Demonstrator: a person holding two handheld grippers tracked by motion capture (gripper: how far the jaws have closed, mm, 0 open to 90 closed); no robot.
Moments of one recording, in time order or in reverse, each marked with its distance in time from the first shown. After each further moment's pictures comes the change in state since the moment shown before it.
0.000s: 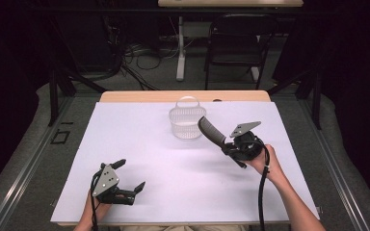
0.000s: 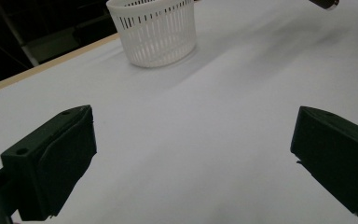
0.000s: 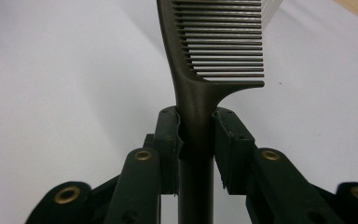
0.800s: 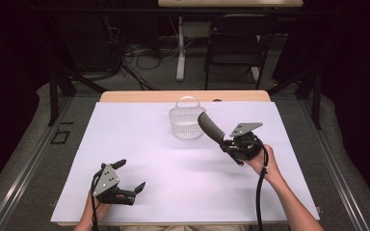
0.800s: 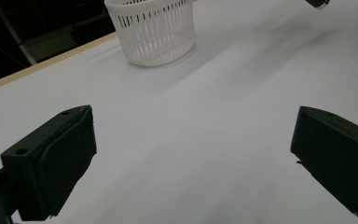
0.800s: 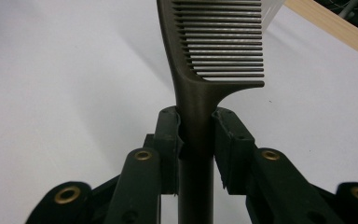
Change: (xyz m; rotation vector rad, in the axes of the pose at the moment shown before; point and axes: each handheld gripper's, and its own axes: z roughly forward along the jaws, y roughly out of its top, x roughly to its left) left arm 0.000 -0.001 0.001 0.002 -0.008 -0.006; right arm 0.003 0.001 0.001 -0.082 -0.037 0.001
